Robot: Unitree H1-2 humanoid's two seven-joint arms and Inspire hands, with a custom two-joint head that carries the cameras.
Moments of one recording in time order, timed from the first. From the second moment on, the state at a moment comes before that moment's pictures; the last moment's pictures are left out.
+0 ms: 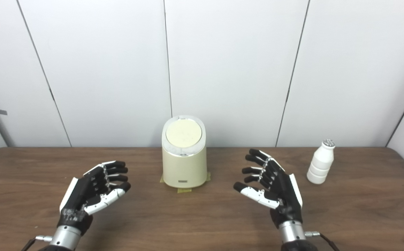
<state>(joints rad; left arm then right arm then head) -0.15 0.13 0.07 -0.10 -0.05 0.06 -0.09 -0.20 -0.06 -0.07 0.03 0.09 -0.09 0.00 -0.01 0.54</state>
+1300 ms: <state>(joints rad) -0.68 0.07 -0.07 0.22 0.32 0.17 0.12 -0.23 -0.05 -0.06 0.08 0.03 -0.11 -0.03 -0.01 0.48</state>
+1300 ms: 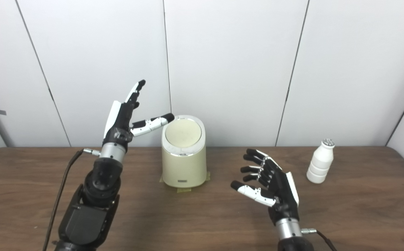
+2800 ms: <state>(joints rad) -0.71 0.11 -0.22 0.39 0.52 0.21 0.12 -0.23 -0.04 -0.06 0.07 0.02 -0.12 -0.04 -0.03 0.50</state>
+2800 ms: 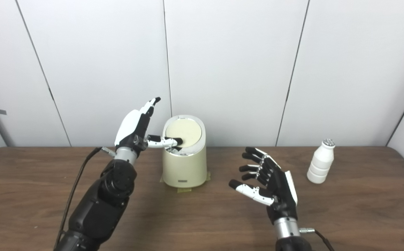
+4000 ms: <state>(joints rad) -0.71 0.17 -0.26 0.22 0.85 0.33 0.09 -0.23 -0.02 -0.06 0.04 0.02 -0.09 -0.04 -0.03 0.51</state>
